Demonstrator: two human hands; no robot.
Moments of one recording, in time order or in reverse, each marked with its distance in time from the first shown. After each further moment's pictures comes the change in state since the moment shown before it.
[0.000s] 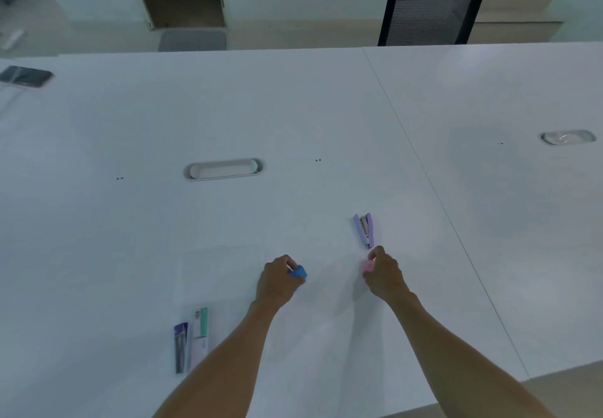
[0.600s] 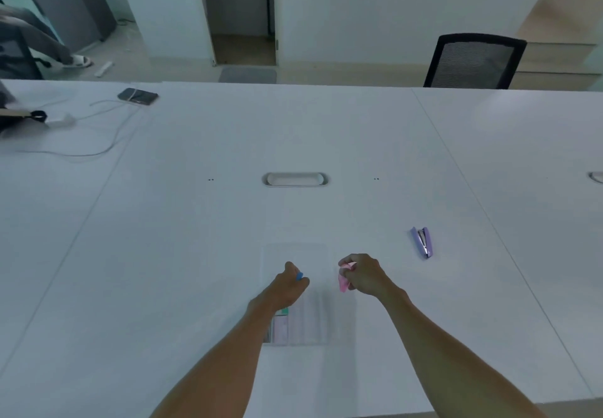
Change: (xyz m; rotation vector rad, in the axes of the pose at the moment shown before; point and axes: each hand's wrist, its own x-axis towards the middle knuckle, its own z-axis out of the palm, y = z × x) left_hand -0.074 -0.084 -0.131 -0.014 -0.196 -0.038; right_hand -0.100 -0.159 0.063 0.205 -0.245 -0.176
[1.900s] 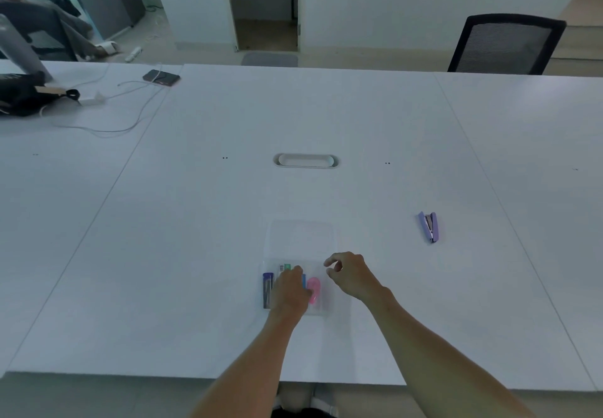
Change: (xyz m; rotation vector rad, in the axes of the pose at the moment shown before) left_hand -0.036 -0.006 0.072 0.200 0.400 -0.104; right_hand -0.018 0.032 0.039 -0.181 -0.049 -0.212
